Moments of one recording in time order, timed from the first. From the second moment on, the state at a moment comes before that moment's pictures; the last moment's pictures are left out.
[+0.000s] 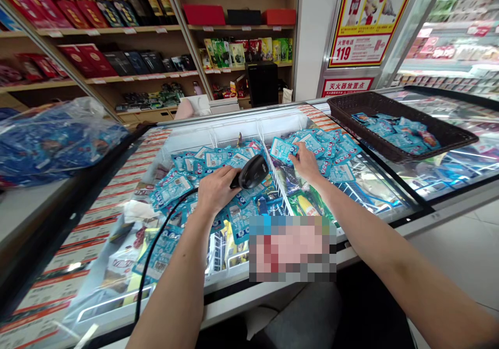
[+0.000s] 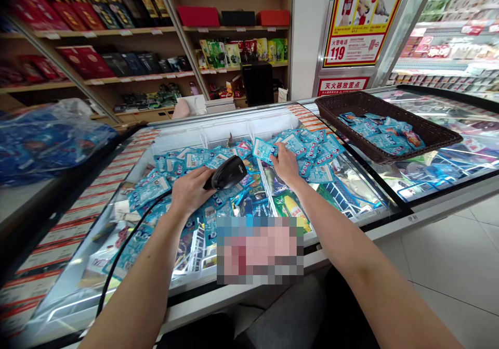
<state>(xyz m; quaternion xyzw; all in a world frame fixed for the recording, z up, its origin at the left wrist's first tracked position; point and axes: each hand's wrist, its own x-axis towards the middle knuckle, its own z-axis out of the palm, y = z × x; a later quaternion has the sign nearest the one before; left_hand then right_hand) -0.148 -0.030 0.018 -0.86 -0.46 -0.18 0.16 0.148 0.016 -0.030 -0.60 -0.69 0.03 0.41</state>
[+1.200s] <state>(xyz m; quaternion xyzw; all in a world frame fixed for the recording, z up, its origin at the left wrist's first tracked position) -0.141 -0.018 0.026 -0.76 -0.56 -0.29 0.17 0.113 -0.027 0.002 -0.28 -0.93 0.05 0.24</state>
